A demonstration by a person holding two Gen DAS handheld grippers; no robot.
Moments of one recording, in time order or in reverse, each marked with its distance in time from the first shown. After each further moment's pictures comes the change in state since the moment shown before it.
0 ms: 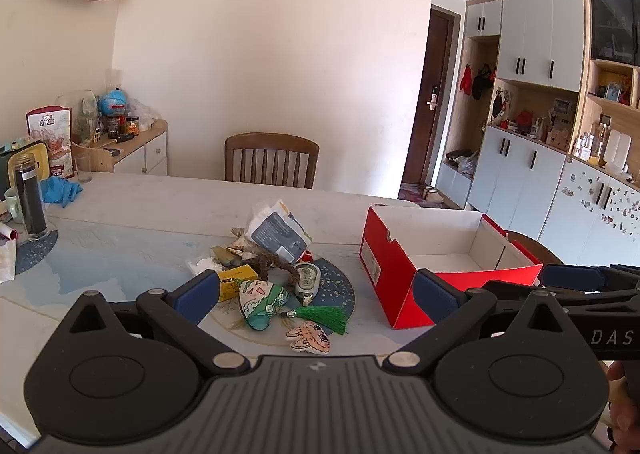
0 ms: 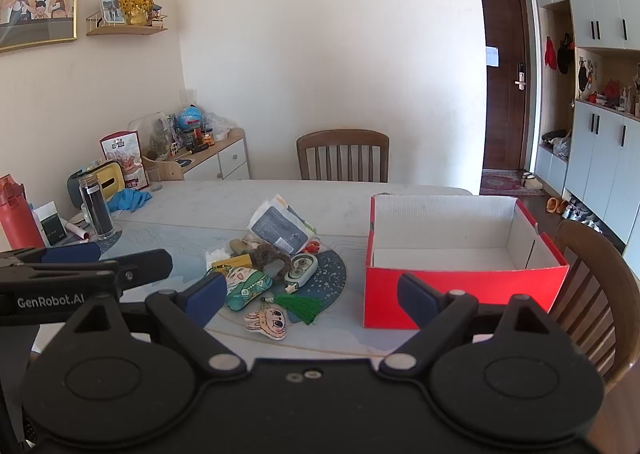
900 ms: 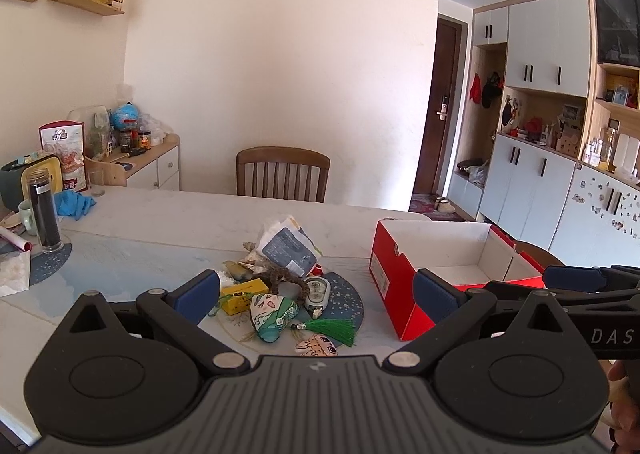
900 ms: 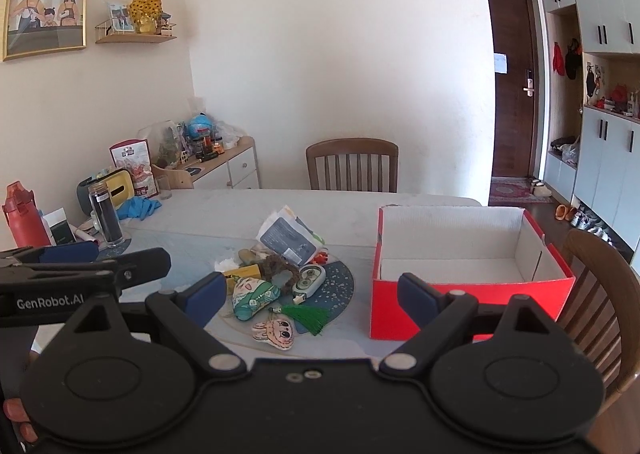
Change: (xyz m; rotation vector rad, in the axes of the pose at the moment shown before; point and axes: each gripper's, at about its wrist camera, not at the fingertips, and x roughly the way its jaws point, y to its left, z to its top) left arm -0.017 -0.005 0.008 0.033 -0.030 -0.059; right arm -0.002 -0.003 0.007 0.019 -0.023 -0.011
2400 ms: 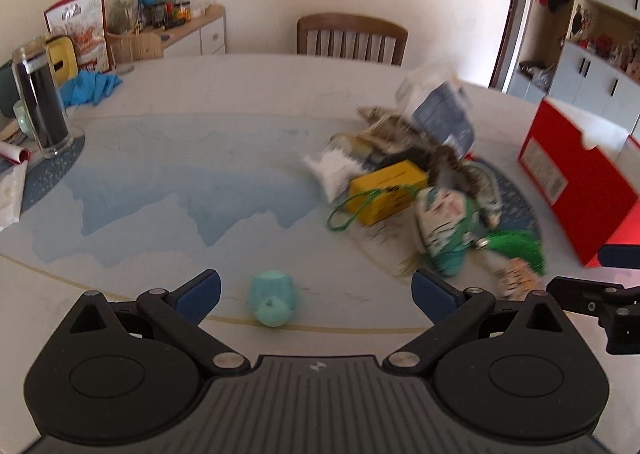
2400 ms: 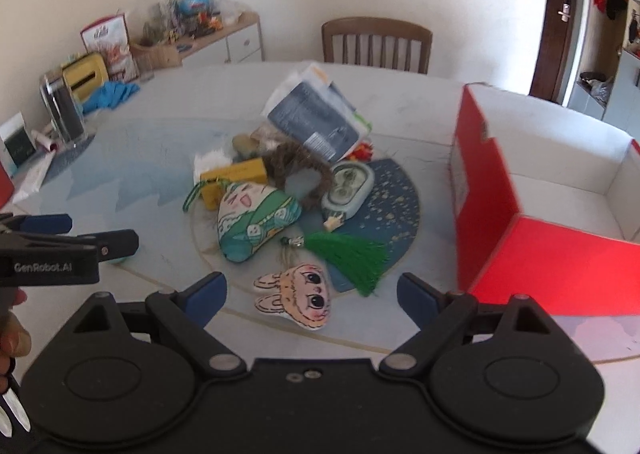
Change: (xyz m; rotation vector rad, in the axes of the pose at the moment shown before) left arm 0.186 0.148 -0.059 -0.016 0.392 0.088; right arm 0.203 0.027 -0.039 0.149 0.364 -0.364
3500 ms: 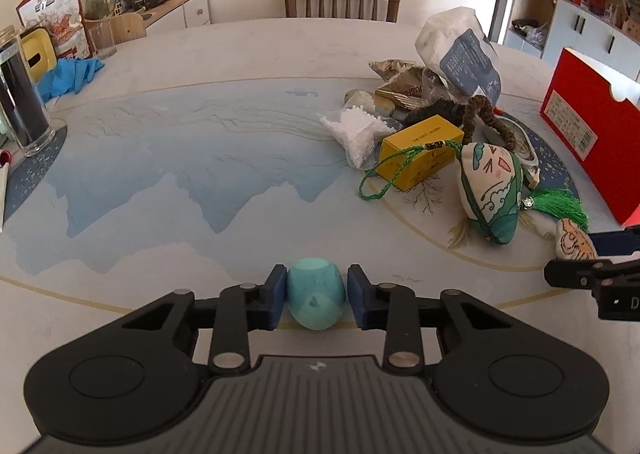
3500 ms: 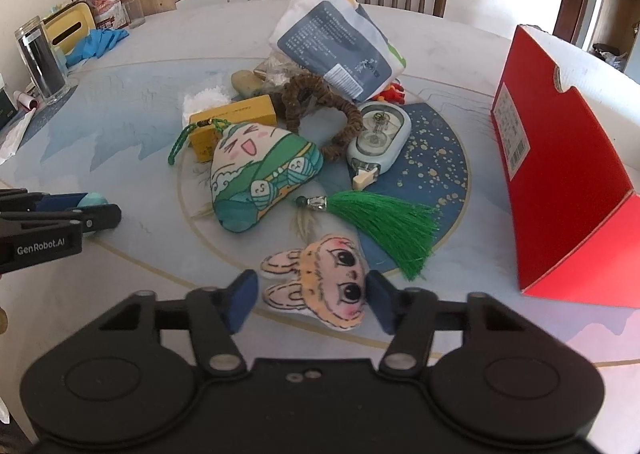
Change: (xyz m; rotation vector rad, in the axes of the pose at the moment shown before) left arm 0.038 0.018 -0.001 0.117 0.092 -0.046; right arm 0.055 0.009 0.004 0.165 0.152 -0.172
